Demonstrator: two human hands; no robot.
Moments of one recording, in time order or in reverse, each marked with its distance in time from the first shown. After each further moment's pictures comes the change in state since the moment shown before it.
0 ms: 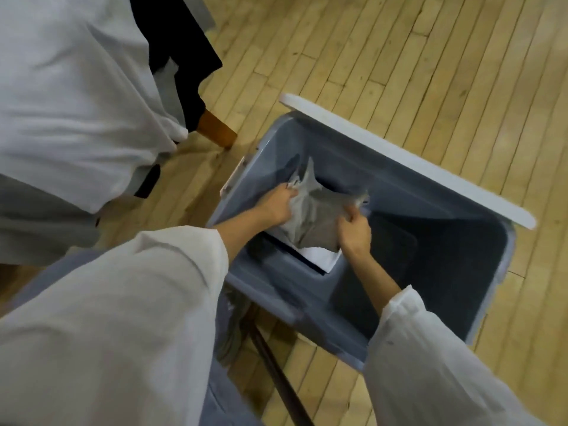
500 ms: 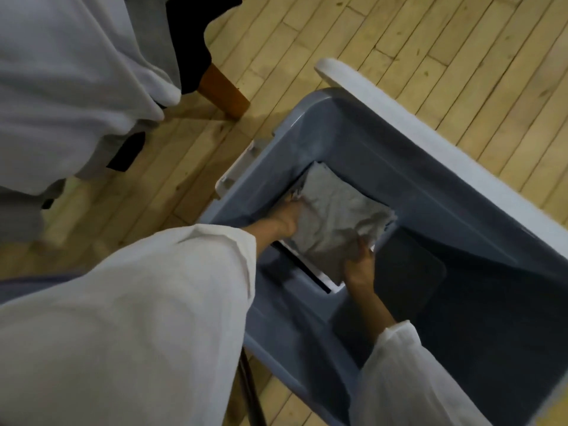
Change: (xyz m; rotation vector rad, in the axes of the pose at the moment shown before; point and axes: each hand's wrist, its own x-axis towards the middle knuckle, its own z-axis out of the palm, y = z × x) left_hand 0.085 -0.057 0.076 -0.033 -0.145 -0.173; right_hand 0.078 0.099 0.063 -0.197 -0.103 0.090
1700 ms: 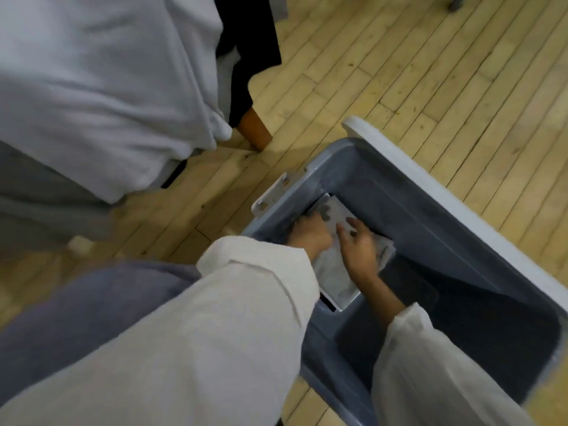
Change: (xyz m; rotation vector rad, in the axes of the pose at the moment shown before) left_hand -0.079 0.045 -0.057 -0.173 0.161 -0.182; right_hand -0.038 -0.114 -0.013 0.020 0.044 -0.325
